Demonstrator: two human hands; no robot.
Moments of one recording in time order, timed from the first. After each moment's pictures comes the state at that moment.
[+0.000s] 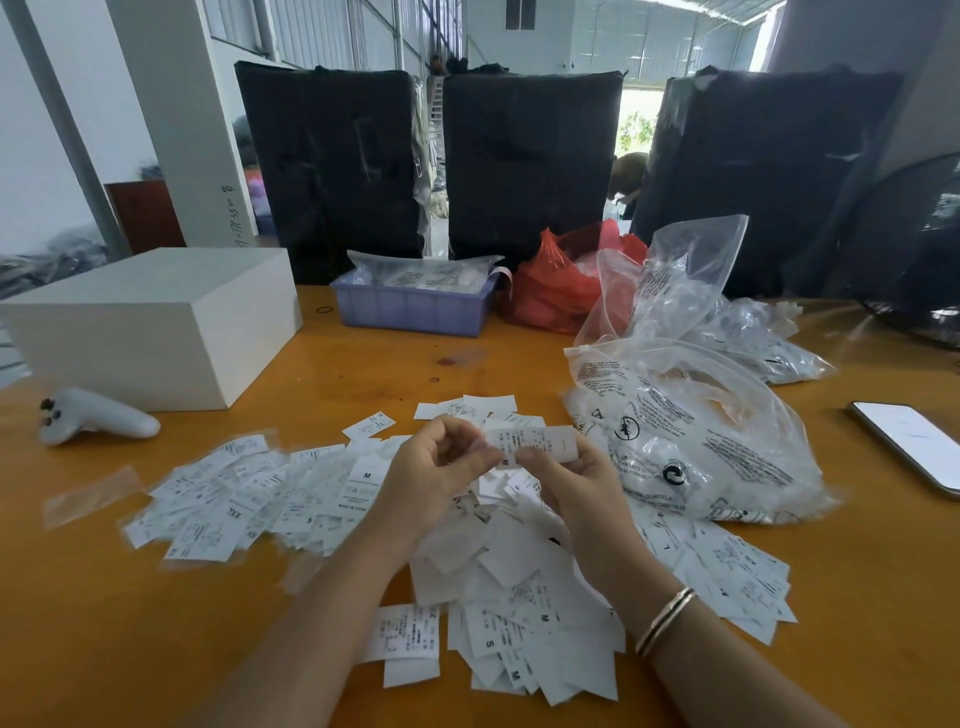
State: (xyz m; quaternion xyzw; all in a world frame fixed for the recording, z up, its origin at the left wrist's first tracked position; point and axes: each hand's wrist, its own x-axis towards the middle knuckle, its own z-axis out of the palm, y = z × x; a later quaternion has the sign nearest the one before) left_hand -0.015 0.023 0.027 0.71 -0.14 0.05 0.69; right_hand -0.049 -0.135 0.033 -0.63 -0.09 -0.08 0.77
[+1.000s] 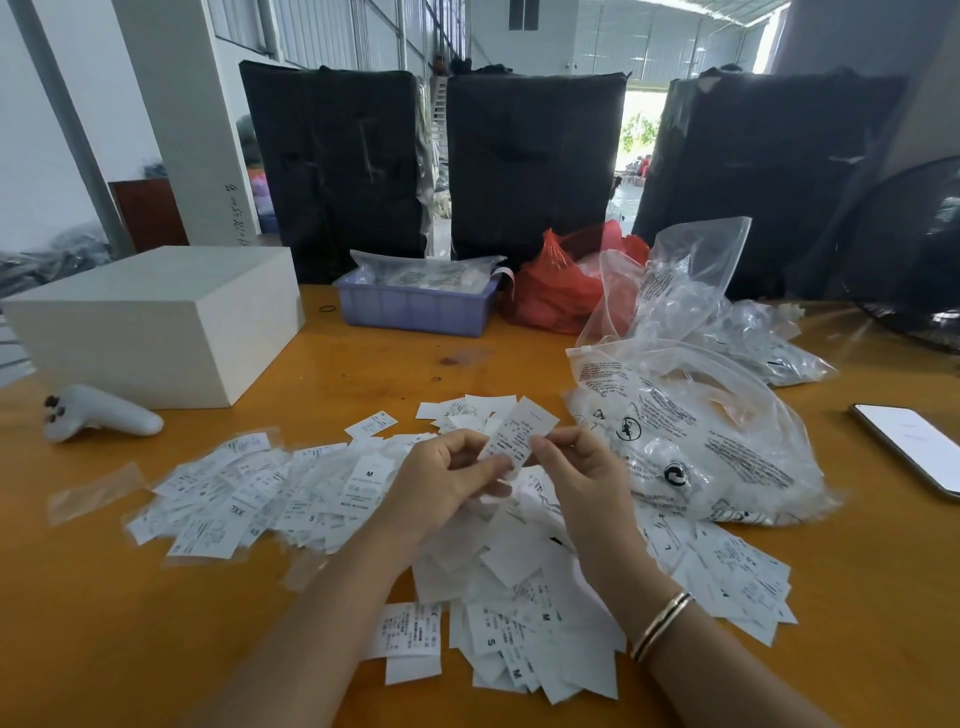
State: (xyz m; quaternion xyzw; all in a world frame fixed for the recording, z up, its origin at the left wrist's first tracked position) left_hand -0.018 0.017 0.030 0.73 -0.11 -0.03 0.68; right_hand -0.043 -0.132 0.023 -0.66 -0.03 -0.18 0.73
